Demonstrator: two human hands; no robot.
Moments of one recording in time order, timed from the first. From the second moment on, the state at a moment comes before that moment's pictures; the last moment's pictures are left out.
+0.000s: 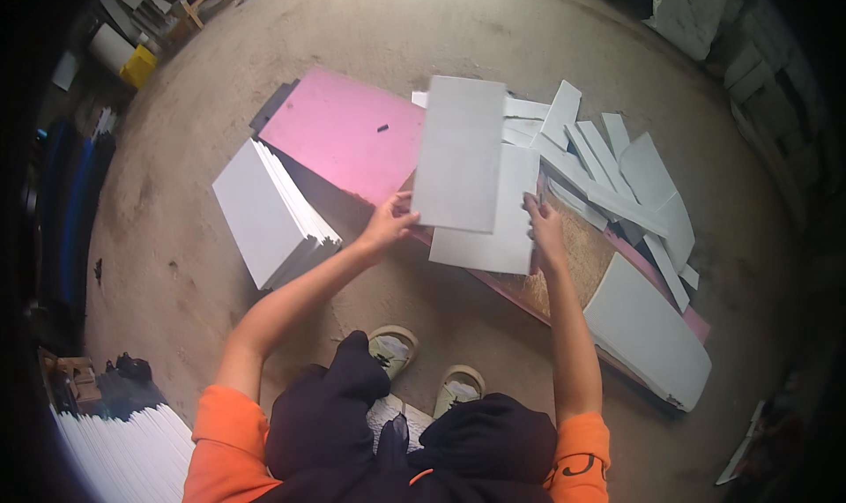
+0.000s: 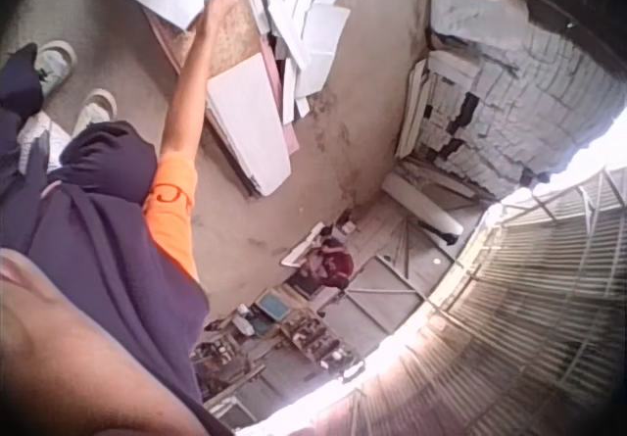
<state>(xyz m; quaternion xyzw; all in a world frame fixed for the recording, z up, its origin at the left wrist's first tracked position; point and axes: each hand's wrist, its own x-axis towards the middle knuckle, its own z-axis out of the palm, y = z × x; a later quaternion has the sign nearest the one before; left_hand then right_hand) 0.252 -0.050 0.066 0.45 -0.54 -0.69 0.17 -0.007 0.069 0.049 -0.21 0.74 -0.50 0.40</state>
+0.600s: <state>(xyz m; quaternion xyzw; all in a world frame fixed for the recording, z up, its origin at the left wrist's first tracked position) 0.220 -0.058 0.019 0.40 -0.69 -0.56 0.21 0.025 0.077 0.026 -0.18 0.79 -0.45 0.38</state>
